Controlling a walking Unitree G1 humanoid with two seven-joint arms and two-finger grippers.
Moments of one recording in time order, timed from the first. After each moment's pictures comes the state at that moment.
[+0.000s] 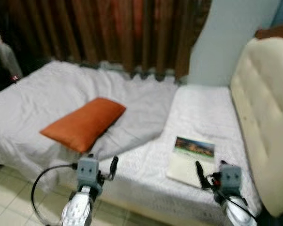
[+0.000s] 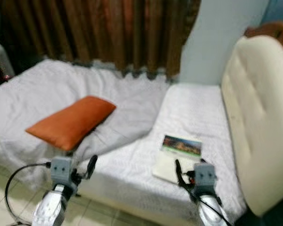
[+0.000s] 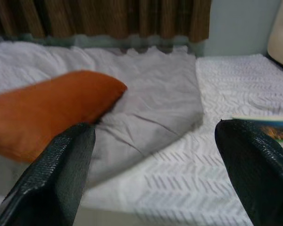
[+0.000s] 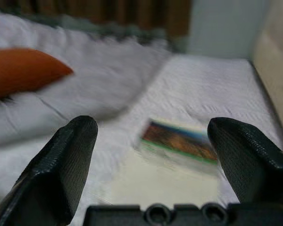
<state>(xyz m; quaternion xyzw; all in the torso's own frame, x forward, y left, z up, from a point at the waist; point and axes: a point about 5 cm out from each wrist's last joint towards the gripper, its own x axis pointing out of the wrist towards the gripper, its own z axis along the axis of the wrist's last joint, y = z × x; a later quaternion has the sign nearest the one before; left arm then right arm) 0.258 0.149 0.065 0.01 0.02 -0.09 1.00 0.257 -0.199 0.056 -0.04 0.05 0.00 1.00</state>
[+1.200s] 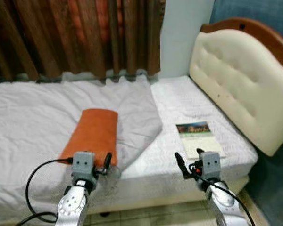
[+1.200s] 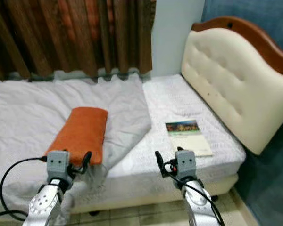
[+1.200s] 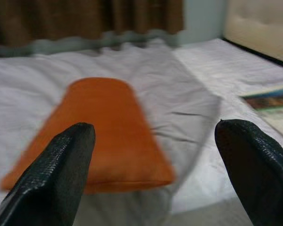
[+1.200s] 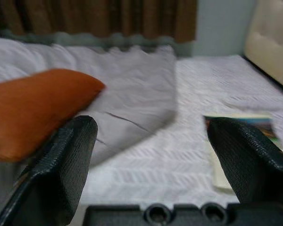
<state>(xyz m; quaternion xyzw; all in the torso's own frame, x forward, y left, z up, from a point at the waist) 0.264 0.164 0.062 -0.01 0.06 -0.04 1.00 0.283 -0.170 0.056 -0.02 0.04 0.11 0.99</state>
